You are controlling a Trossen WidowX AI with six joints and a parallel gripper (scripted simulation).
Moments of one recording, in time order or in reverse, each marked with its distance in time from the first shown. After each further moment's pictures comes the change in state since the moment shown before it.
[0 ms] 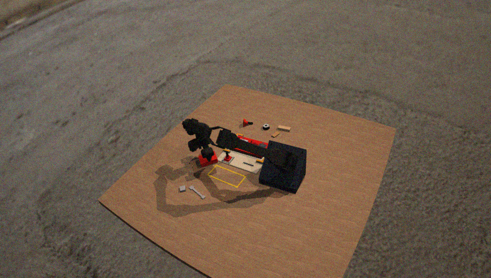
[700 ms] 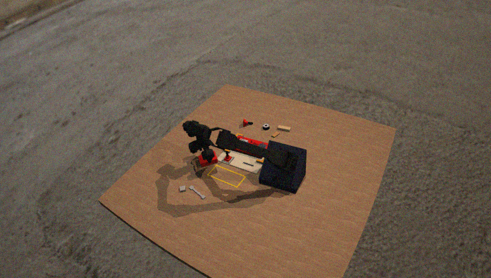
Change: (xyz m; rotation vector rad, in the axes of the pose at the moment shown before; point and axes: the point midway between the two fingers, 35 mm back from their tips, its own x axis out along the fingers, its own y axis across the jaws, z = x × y) arm 0.011 0.000 0.000 0.001 0.000 0.002
